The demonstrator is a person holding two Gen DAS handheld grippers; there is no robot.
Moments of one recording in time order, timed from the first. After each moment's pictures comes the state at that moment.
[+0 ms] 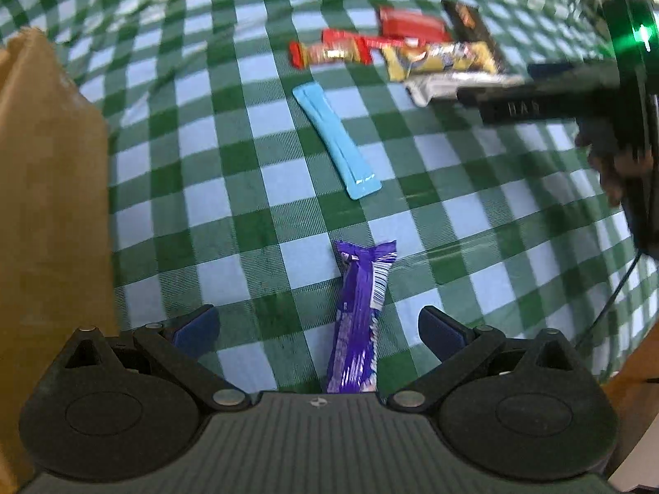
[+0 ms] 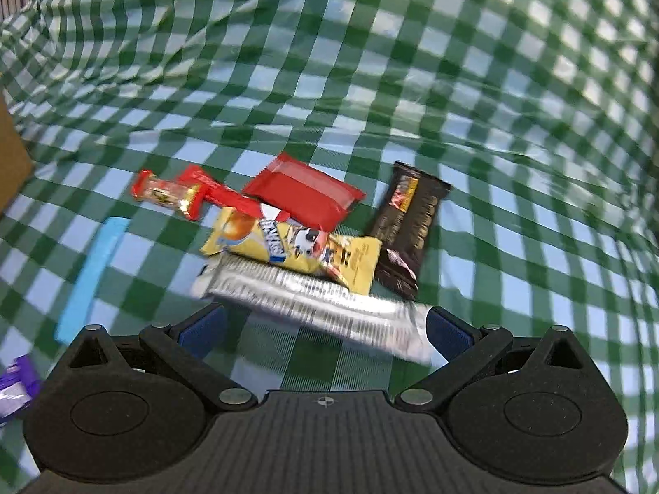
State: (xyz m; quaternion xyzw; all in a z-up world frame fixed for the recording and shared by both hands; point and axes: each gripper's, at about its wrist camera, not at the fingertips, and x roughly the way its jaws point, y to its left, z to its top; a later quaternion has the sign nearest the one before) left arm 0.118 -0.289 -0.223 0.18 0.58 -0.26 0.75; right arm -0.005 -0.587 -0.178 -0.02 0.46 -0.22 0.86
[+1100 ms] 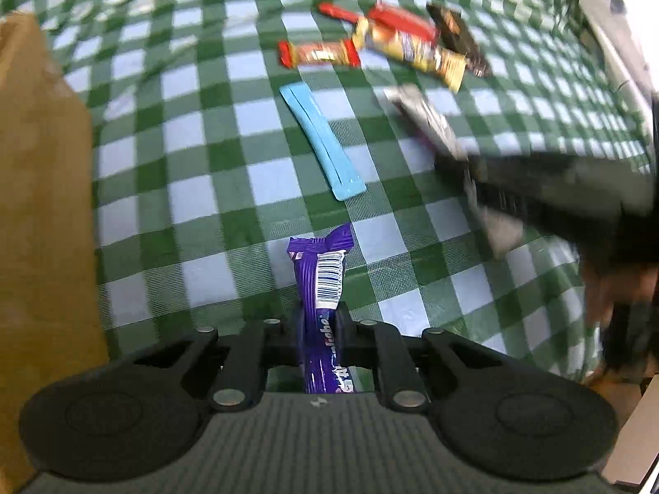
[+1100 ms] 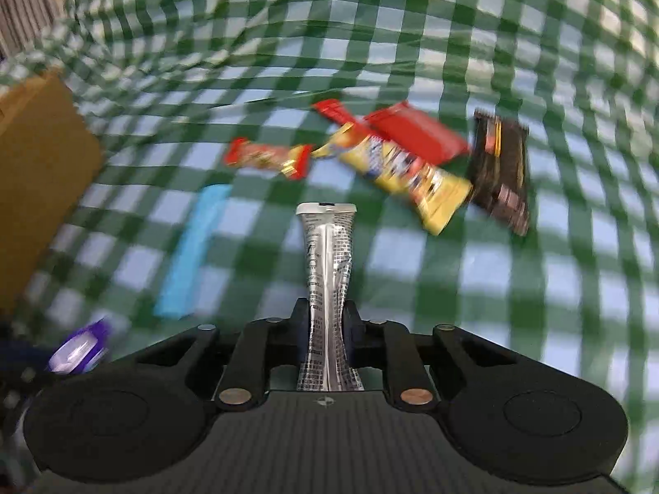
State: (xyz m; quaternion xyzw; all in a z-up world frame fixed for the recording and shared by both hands) left arm 0.115 -0.266 -0.207 0.14 0.58 -0.29 0.75; right arm -0.023 -0.535 -0.185 0.09 0.46 -0.16 0.87
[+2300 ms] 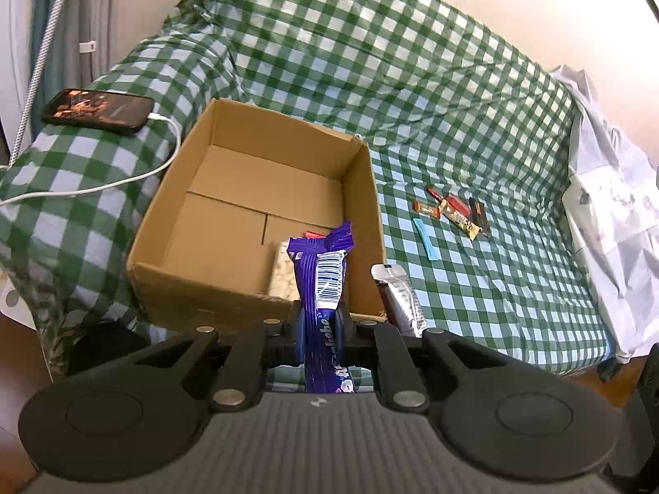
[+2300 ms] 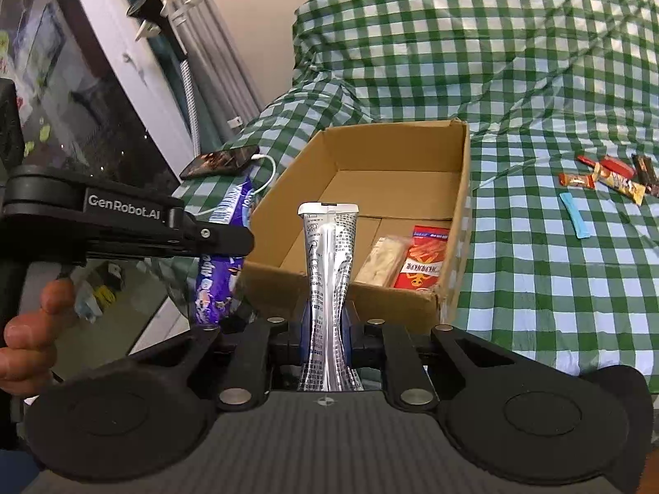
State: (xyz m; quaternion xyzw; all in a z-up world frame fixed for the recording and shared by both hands) left arm -0.041 0.103 0.002 -0.05 0.44 -0.21 0.87; right arm -0.115 -0.111 -0.032 0.14 0.36 -0.04 0.92
